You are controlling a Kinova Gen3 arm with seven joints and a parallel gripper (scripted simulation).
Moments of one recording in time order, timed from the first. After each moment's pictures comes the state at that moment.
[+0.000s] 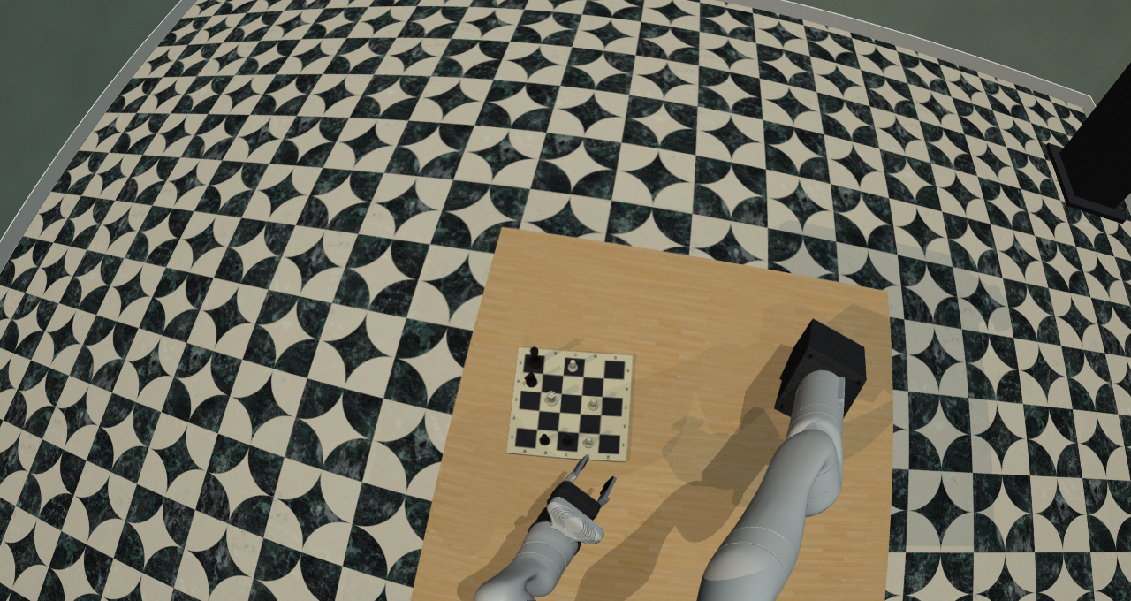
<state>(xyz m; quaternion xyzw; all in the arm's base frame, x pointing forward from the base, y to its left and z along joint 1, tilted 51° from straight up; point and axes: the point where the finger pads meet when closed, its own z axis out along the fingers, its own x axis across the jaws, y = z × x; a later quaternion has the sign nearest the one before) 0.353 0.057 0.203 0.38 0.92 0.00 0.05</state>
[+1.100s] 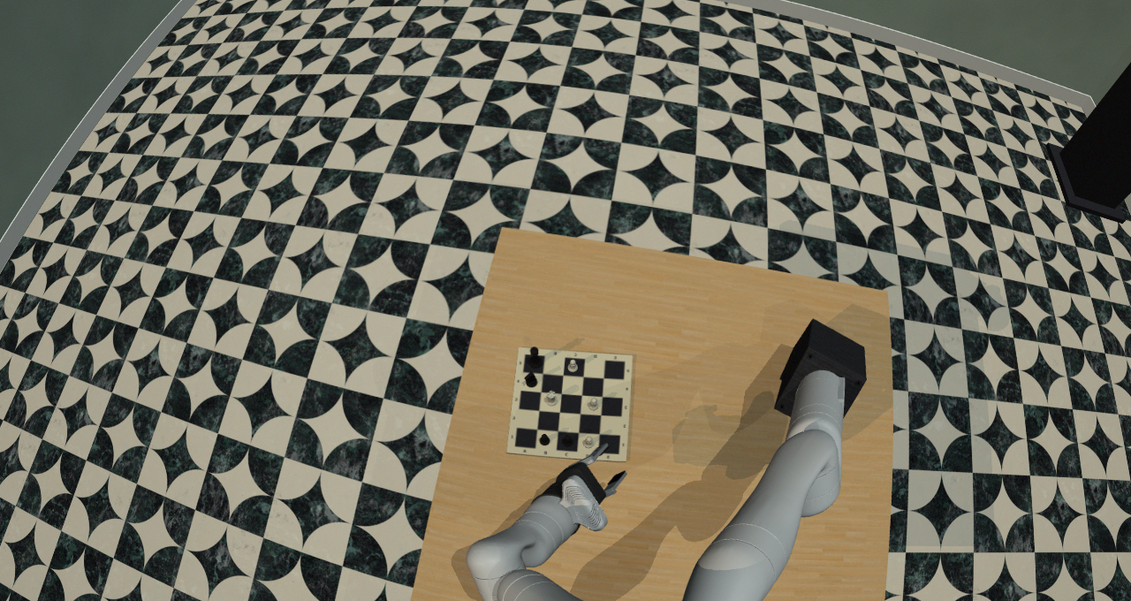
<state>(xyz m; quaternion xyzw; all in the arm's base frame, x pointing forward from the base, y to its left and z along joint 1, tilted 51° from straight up) 0.338 0.049 0.178 0.51 0.86 0.02 -0.01</state>
